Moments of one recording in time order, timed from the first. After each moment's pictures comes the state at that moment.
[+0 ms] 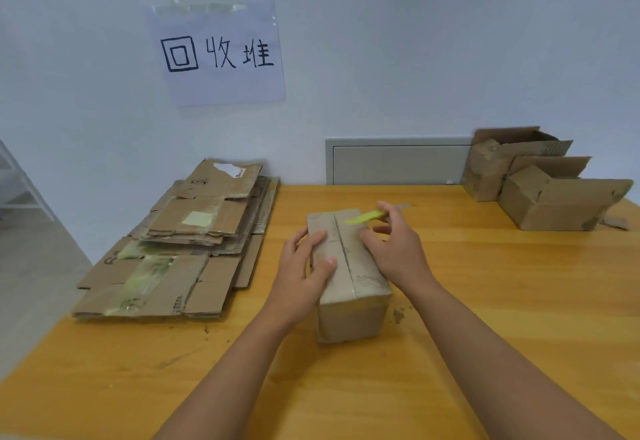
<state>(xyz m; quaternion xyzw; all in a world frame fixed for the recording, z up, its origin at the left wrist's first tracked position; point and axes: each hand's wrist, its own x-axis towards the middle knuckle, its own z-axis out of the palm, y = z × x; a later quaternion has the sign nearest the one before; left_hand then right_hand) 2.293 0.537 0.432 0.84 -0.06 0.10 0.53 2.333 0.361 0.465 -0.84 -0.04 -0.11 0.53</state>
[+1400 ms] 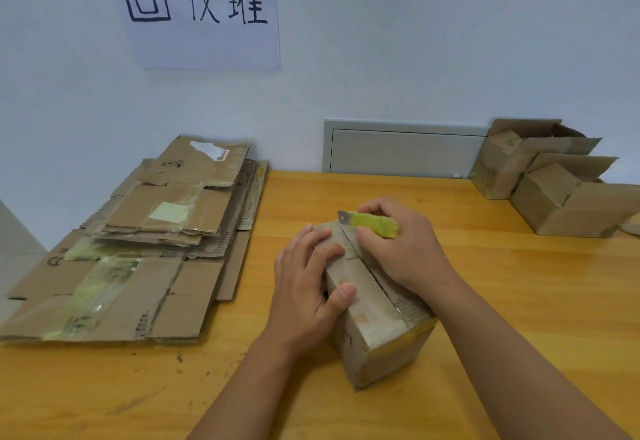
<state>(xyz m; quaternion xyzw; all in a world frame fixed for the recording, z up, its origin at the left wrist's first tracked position) 2.332 0.540 0.394 0.85 -0.18 0.27 0.40 2.355 0.376 0.485 -0.87 -0.14 -0.14 0.45</state>
